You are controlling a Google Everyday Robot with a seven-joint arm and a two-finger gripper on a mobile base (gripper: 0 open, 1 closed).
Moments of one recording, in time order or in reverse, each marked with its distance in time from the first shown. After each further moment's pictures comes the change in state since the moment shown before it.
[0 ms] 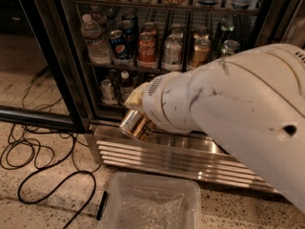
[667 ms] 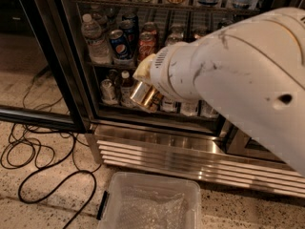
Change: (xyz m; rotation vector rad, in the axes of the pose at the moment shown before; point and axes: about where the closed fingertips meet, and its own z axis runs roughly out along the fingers) arm -0.062 0.020 -0.003 -0.017 -0.137 -0.114
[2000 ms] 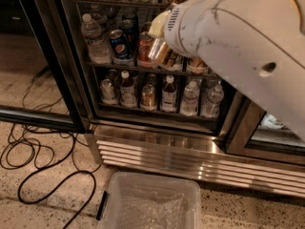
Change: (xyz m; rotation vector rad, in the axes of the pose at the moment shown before) arm -0.102 0.012 -0.004 0.041 -0.255 -0.223
